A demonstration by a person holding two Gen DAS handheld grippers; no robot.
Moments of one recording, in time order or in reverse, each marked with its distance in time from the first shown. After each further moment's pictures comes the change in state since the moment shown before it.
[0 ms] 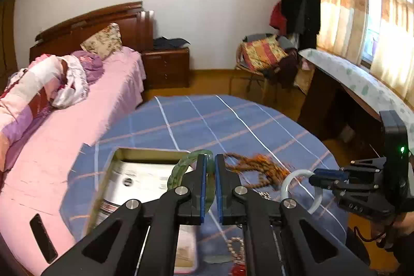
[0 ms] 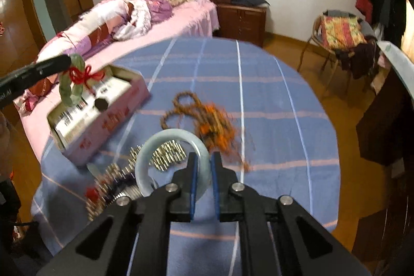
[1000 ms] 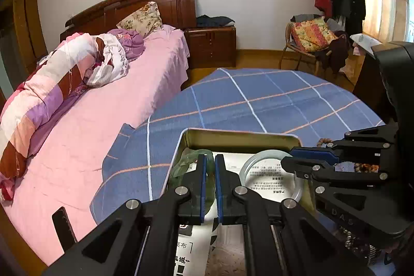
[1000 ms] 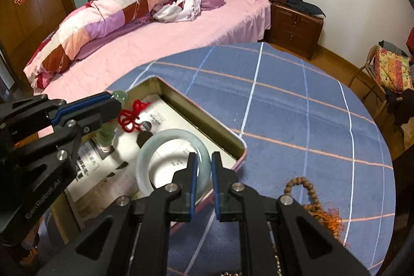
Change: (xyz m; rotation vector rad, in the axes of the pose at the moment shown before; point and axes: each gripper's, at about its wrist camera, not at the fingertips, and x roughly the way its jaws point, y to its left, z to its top) left arm 0.079 0.085 -0.026 -0.031 0.129 0.232; right arm 0.132 0.114 0.081 -0.197 0.092 0.121
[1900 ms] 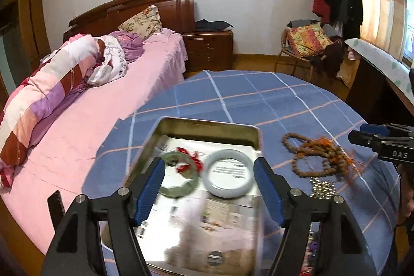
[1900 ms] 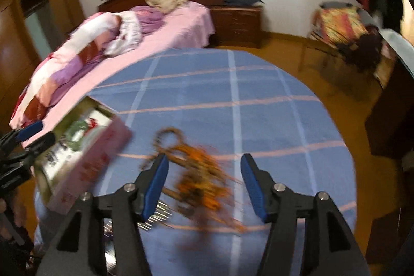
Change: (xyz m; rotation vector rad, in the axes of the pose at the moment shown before) left arm -0.042 -0.053 -0.015 -0.023 -0.029 -0.005; right arm -0.095 -0.134 -0.087 0.302 -0.098 -0.100
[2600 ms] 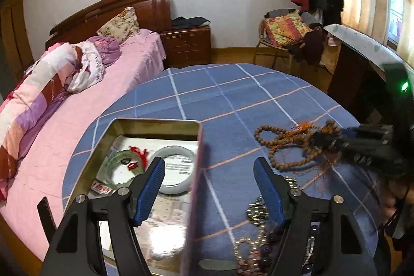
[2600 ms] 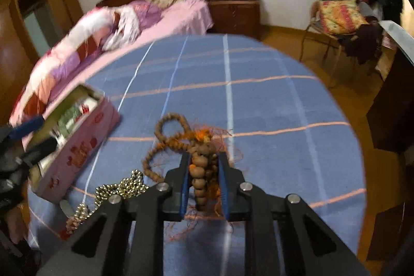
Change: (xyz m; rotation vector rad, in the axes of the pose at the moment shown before) left arm 0.000 -0.060 0.000 0.080 0.022 -0.073; right arm -0.002 -0.016 -0.023 0.023 -0.012 0.019
